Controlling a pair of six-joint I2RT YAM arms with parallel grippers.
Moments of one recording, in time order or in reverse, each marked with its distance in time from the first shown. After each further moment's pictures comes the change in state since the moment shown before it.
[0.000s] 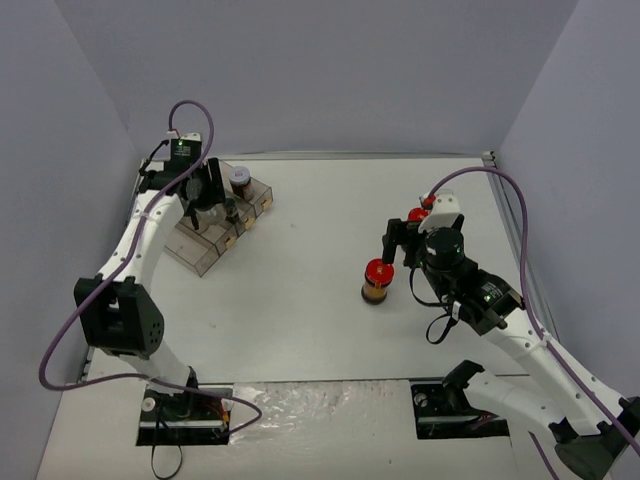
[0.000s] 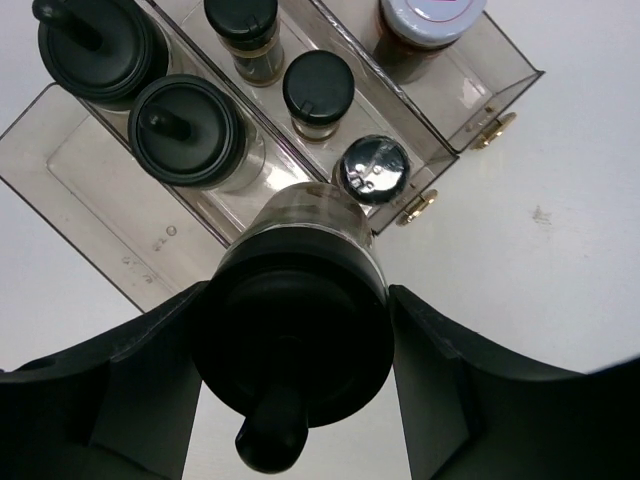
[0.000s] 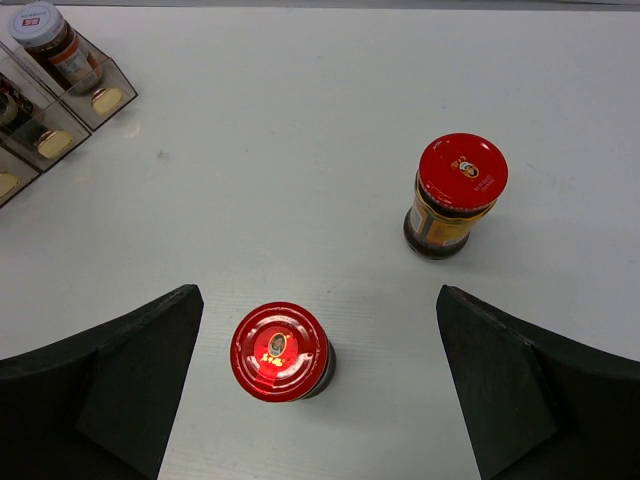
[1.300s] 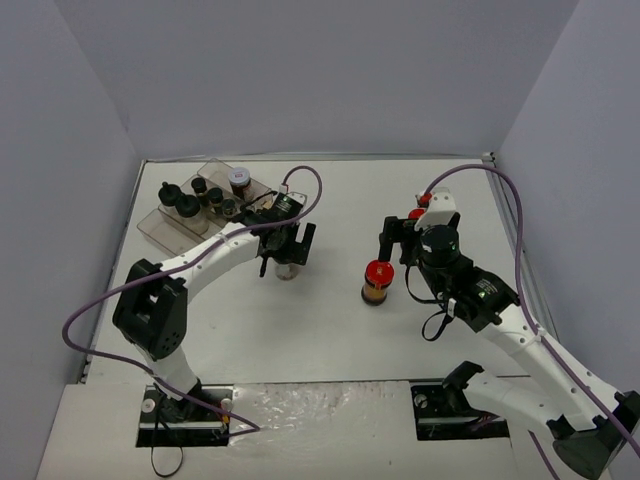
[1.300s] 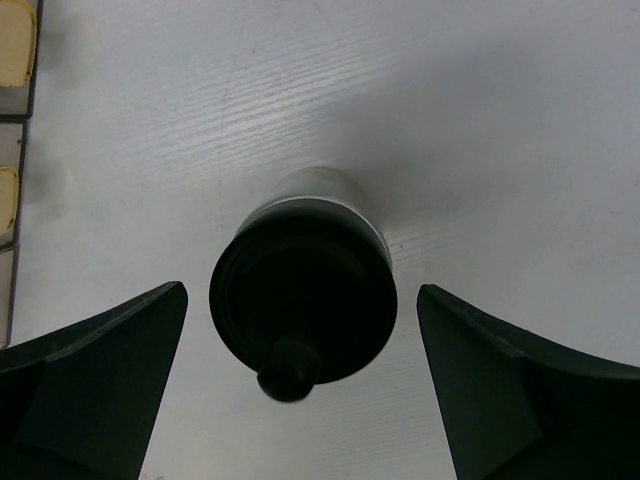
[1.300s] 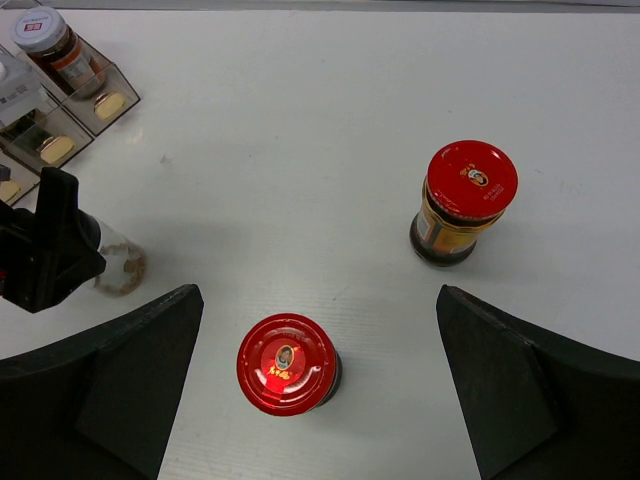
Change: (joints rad) left arm -0.489 0.072 -0.231 0.101 -0.015 -0.006; right arm 0.002 0.036 0.007 0.029 0.000 0.006
